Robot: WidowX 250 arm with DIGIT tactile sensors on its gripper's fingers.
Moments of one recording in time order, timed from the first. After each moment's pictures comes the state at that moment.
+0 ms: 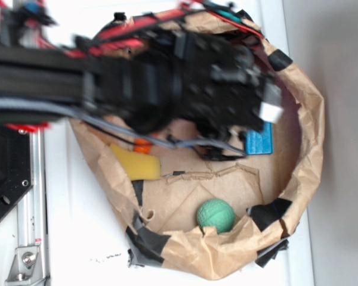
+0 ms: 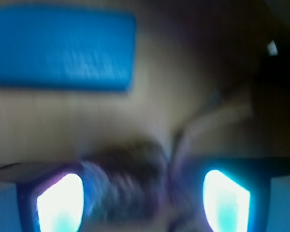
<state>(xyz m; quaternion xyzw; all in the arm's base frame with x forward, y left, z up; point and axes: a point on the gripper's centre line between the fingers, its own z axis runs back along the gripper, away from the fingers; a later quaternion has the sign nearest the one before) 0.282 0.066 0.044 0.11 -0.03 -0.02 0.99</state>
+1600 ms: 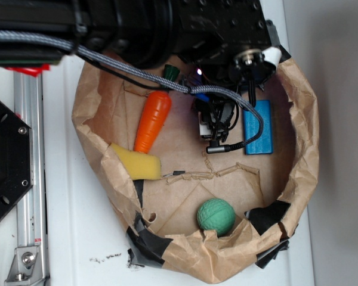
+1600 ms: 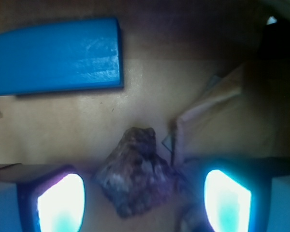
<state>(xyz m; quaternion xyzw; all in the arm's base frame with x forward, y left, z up) 0.290 0.059 0.033 0.01 0.00 0.02 1.00</state>
